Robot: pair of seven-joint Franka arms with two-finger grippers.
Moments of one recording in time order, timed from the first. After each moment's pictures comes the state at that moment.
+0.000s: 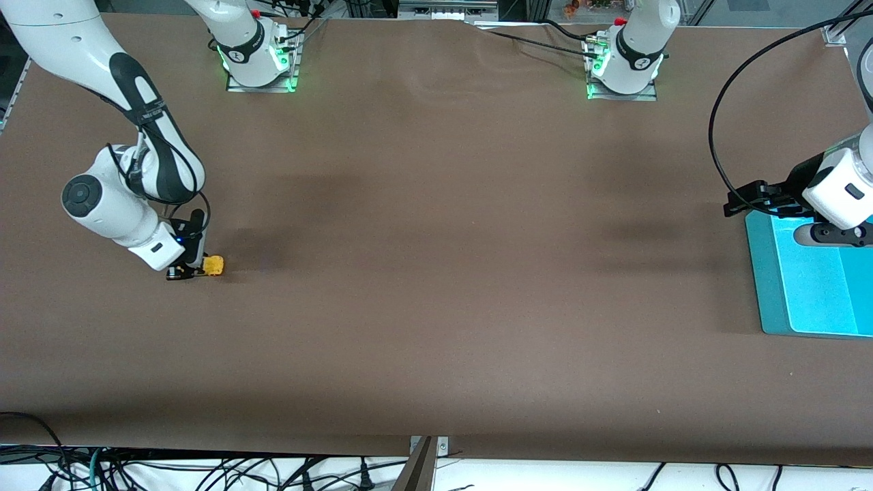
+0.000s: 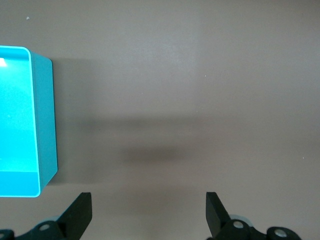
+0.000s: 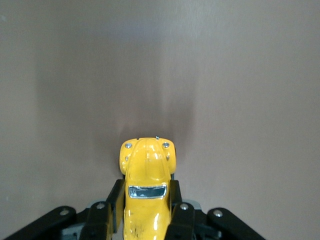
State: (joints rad) left arm 0.11 0.16 -0.08 -1.58 -0.04 1.63 0.02; right arm -0.17 0.47 0.07 -2.10 0.00 2.63 -1.72
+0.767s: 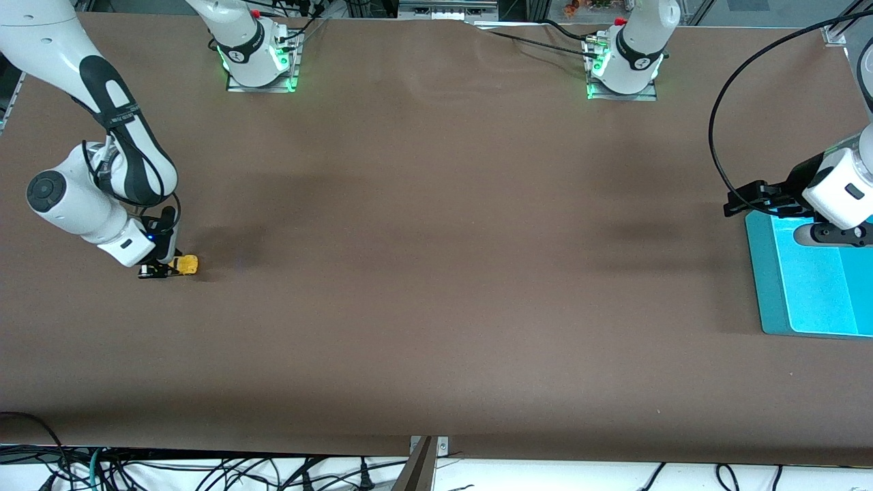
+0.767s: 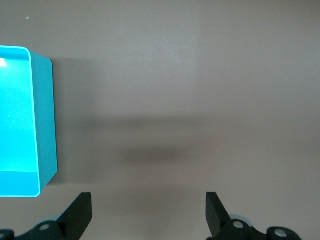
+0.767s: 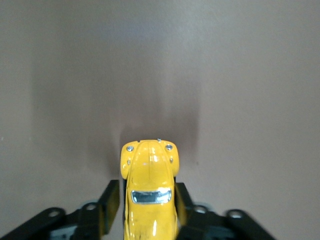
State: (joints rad) left arm 0.11 0.16 -0.08 -1.58 -0.04 1.63 0.02; right arm -0.27 0.49 0.10 -2.09 0.00 2.64 -1.84
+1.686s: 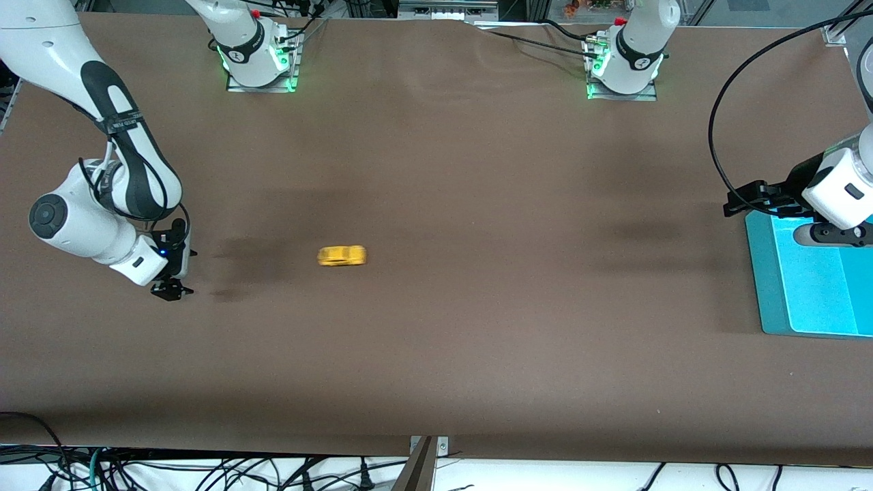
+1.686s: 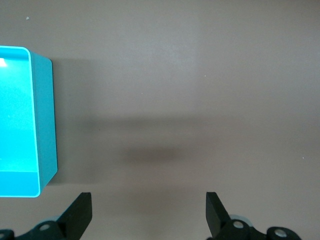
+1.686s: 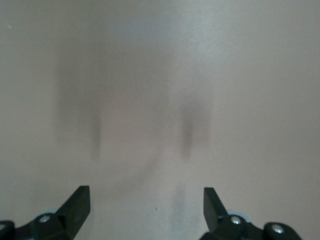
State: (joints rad) left arm 0.11 0.16 -0.08 -1.58 -0.04 1.63 0.02; right arm -0.27 0.52 0.18 -1.91 0.01 2.44 -1.79
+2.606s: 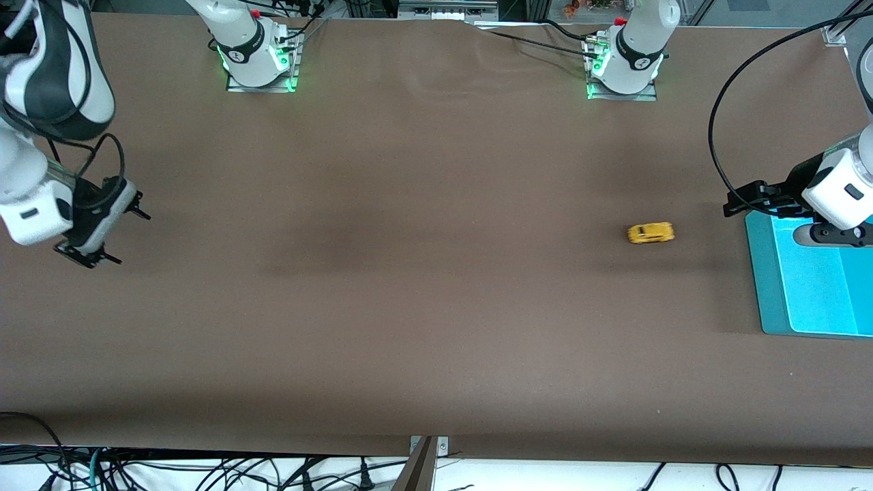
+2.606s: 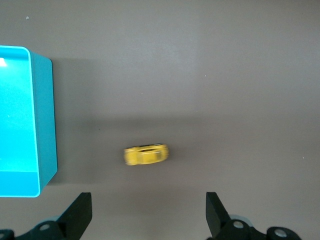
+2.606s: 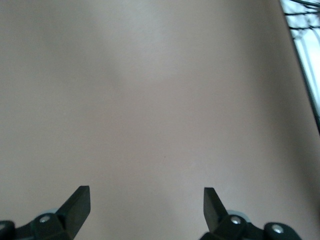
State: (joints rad) left arm 0.11 0.16 -0.08 -1.58 -0.04 1.63 0.02; right arm -0.27 0.10 0.22 -1.87 0.02 2.07 -1.21
